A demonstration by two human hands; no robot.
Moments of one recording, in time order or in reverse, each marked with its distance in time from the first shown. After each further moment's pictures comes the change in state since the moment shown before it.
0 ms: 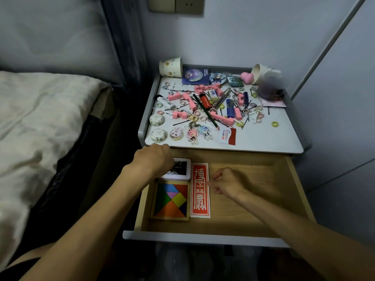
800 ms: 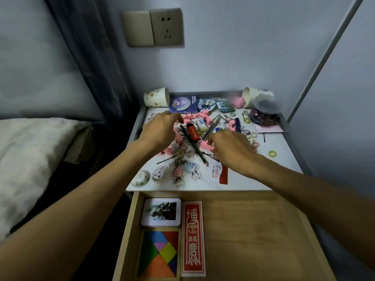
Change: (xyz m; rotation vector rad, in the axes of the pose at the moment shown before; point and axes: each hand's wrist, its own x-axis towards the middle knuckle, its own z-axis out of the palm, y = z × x) left_hand 0.141 0.044 -0.081 -0.145 0.465 0.335; right_hand 0.082 -0.110 -0.119 -0.863 0.417 -0.627
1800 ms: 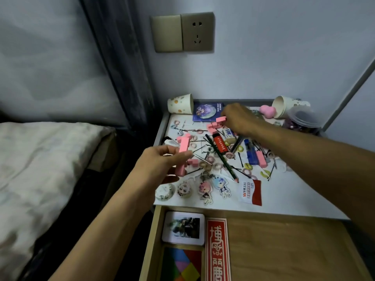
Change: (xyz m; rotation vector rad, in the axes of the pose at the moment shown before) left_hand -0.092 -0.002 -0.051 -1.204 -0.075 -0.606; right_hand 0.155 0.014 0.022 0.062 -0.094 0.014
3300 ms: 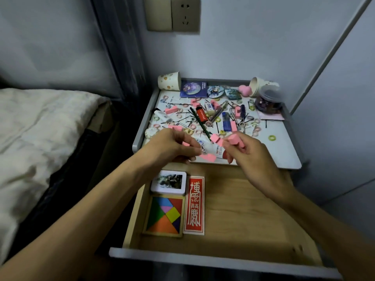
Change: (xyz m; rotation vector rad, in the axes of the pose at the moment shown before) left_hand -0.067 -0.009 0.037 0.136 -0.271 0.017; right_hand -0.285 -0.049 -0.044 0.904 0.130 0.101
